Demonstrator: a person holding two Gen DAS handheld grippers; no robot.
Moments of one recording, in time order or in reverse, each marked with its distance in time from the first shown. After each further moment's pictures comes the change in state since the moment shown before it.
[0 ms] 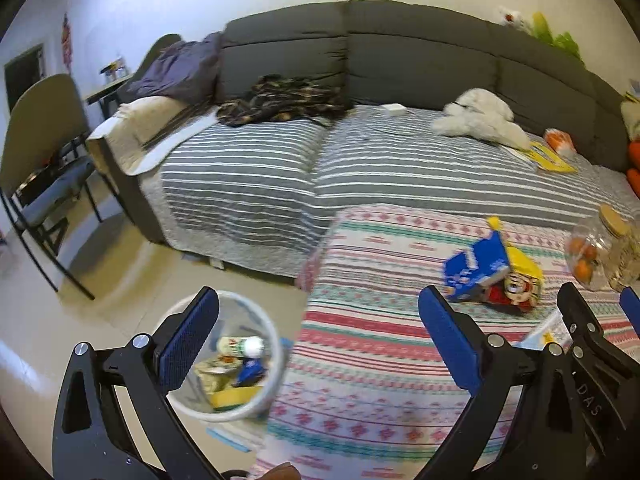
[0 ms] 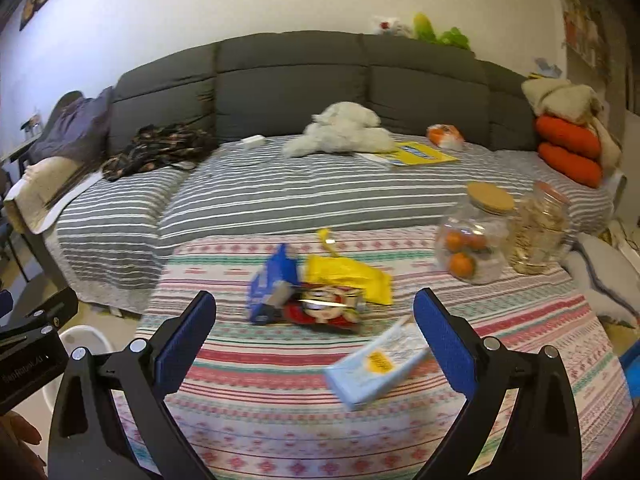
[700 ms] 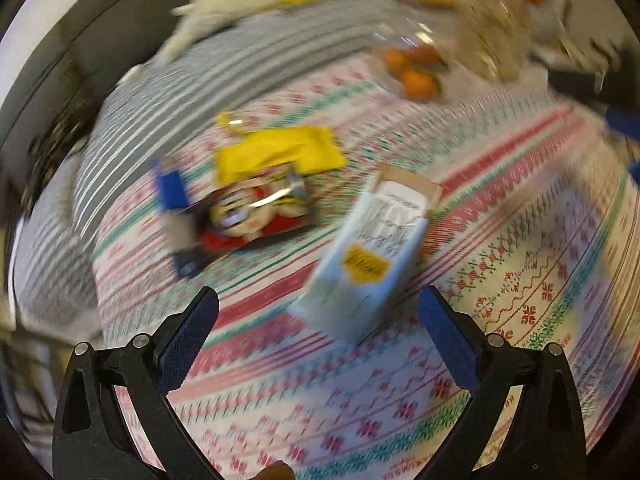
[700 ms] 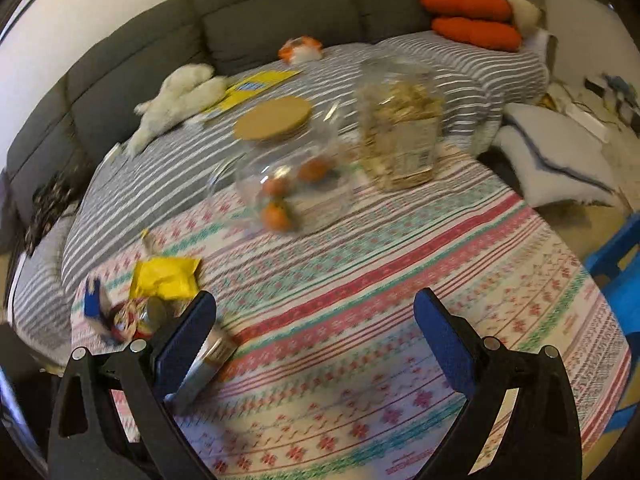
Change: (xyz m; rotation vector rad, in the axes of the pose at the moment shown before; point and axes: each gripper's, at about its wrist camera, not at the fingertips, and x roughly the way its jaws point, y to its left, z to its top) left arm 0.069 -0.241 -0.061 0.706 0.285 -0.355; right arm 0.045 -0.224 -0.003 0.402 0.246 -0.156
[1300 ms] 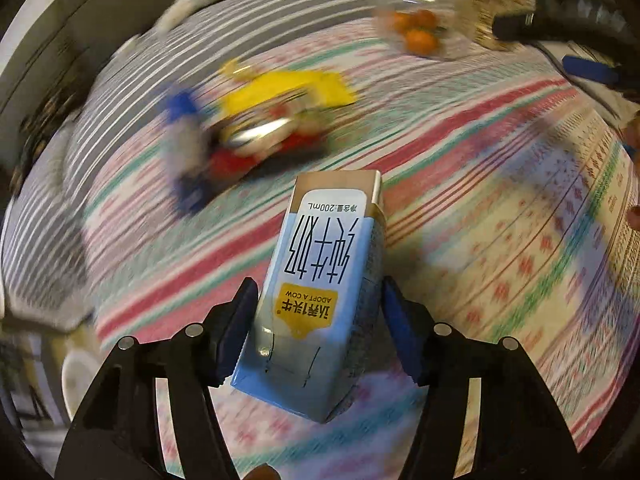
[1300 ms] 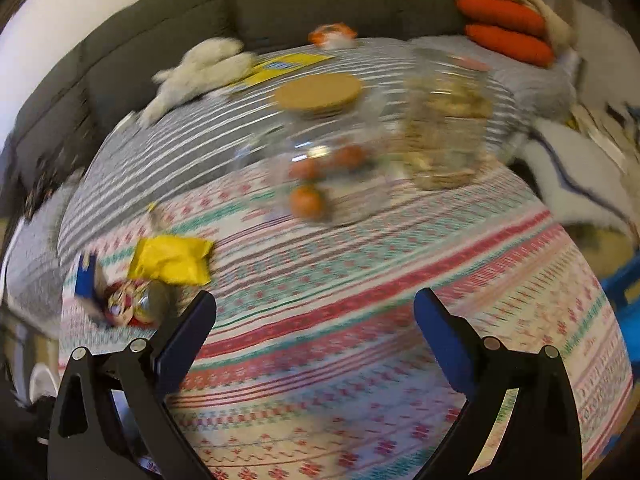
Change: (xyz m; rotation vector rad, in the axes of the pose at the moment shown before) left arm -0.002 0.040 -0.060 -0.067 0.043 -0.036; right arm 0.034 0.048 -0.014 -0.162 0.044 0.034
